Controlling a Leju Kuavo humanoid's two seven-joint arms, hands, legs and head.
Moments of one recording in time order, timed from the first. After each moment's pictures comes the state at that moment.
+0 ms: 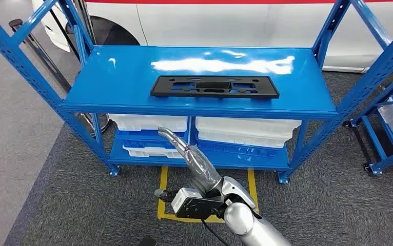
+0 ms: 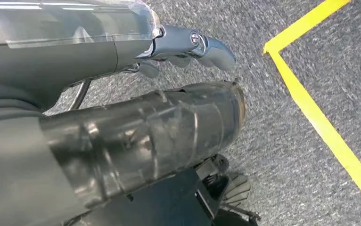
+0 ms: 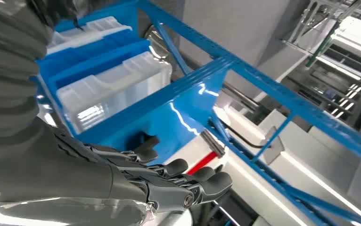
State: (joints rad) left arm -0.14 -0.23 0.90 -0.22 -1.30 0.17 -0.36; right arm -0.39 0.06 0.70 -1.44 0.21 -0.01 -0.41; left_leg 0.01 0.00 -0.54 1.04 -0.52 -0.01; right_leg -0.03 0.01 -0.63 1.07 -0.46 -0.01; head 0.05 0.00
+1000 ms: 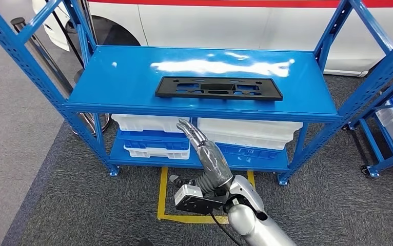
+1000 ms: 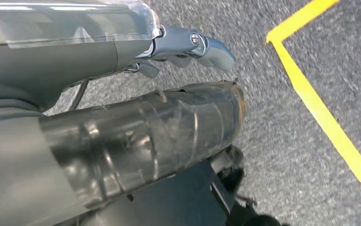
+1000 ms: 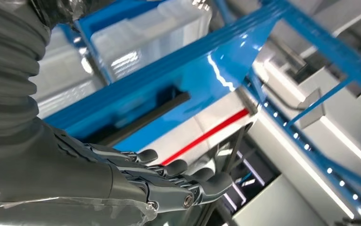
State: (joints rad) left arm -0.12 -0.22 0.91 -0.22 -1.28 0.12 -0.38; right arm -0.38 0.03 0.67 -1.43 0.41 -0.22 -0.38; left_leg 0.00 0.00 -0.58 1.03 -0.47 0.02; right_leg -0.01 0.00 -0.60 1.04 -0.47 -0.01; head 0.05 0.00
